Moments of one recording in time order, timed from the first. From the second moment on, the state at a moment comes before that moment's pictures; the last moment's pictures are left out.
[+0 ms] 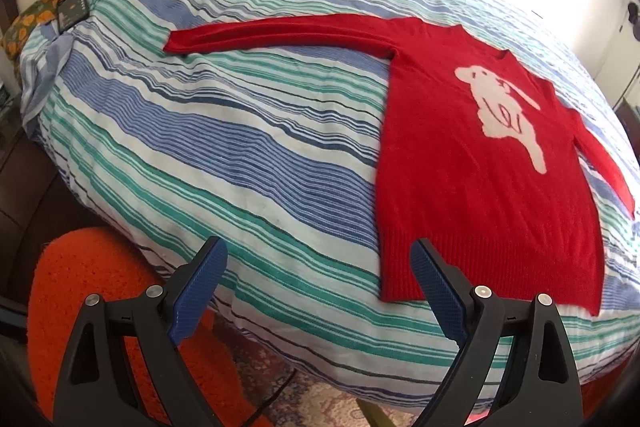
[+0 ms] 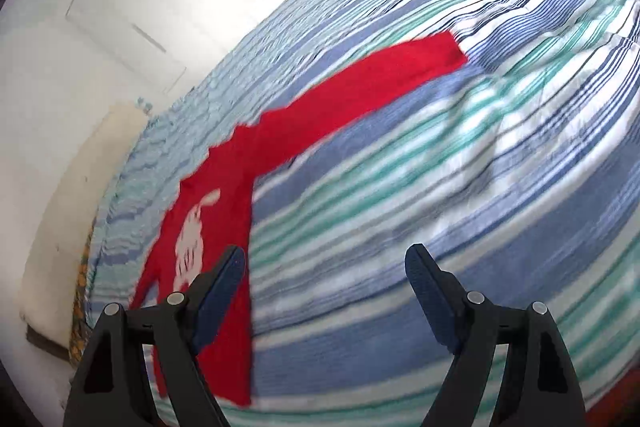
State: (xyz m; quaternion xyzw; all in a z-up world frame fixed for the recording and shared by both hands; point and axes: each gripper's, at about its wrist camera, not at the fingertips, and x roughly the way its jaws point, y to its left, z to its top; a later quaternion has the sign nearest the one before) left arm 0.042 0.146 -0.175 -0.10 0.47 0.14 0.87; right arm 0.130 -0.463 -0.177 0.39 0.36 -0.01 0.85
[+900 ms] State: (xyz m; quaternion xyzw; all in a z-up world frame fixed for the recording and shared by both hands) left arm 0.063 0.153 -0.202 -0.09 0.50 0.16 0.84; right arm 0.340 -0.431 -0.081 0.32 0.32 0.06 0.89
